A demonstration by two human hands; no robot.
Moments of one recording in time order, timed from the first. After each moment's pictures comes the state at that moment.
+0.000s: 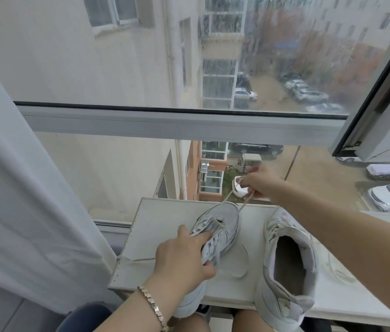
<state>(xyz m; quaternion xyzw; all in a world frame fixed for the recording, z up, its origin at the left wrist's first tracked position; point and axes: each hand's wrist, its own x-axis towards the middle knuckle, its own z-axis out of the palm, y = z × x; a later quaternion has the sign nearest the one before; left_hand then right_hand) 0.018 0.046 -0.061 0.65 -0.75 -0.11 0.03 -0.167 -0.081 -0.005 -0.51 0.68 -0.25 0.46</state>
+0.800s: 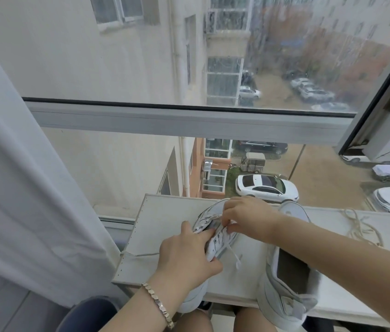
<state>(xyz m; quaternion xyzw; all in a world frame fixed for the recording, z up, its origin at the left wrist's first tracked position) 0.015 0.050 -0.057 0.66 -0.74 -0.11 0.03 -0.147 -0.027 -0.023 -0.93 0.36 0.07 0.03</state>
